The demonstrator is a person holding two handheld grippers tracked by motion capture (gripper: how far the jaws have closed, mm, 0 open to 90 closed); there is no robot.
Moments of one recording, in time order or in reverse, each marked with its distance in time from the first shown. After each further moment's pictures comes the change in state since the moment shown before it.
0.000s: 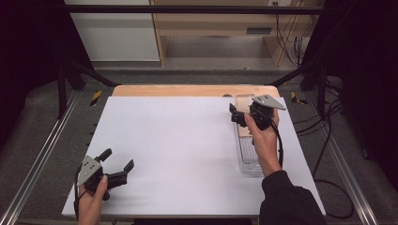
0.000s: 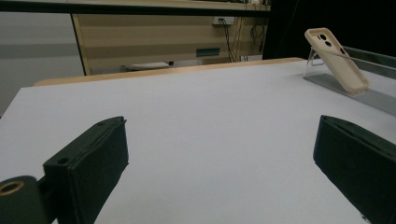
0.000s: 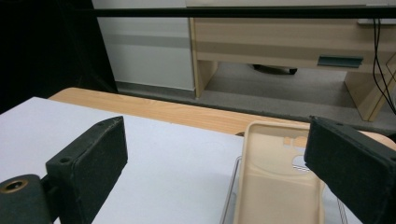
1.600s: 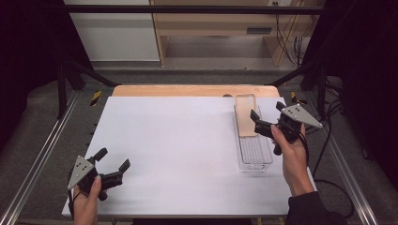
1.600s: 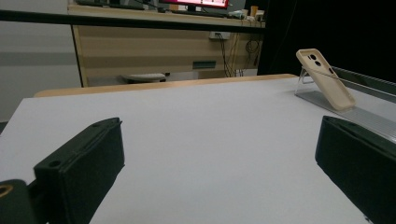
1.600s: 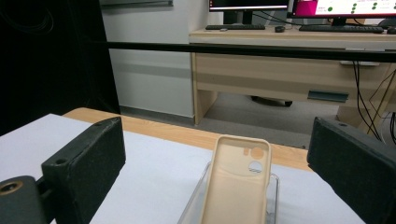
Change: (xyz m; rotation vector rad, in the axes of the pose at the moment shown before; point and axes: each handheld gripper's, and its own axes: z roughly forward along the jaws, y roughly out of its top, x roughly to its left) left arm 0.002 0.008 -0.010 -0.049 -0.017 -0.032; right arm -0.031 0.001 -0.075 -0.138 0.022 -0.033
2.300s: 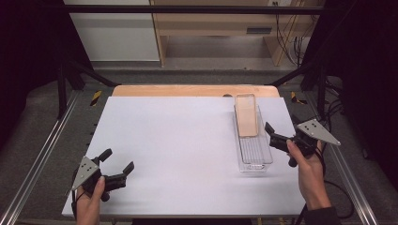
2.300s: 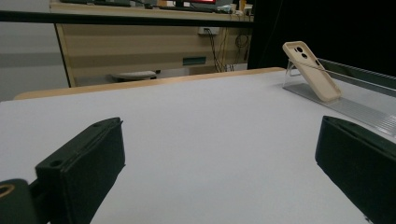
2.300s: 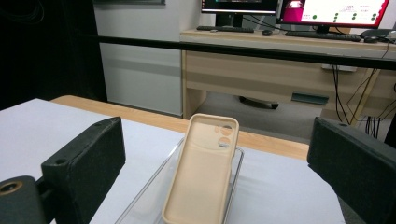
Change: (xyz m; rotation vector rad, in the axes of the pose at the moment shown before) left arm -0.007 -0.001 0.002 0.018 -0.044 0.027; right arm -0.026 -0.026 -0.040 -0.016 -0.029 -0.056
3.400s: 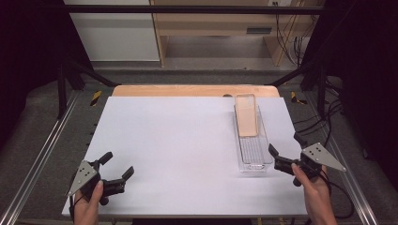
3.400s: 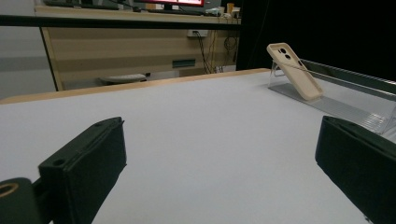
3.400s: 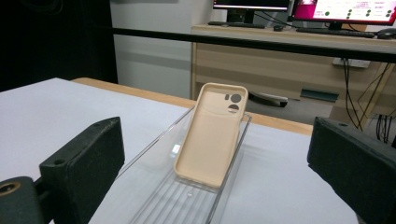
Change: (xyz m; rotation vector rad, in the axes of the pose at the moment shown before) left arm -0.007 0.000 -0.010 -0.011 -0.046 0.011; right arm 0.002 -0.045 -0.038 -0.003 0.045 -0.023
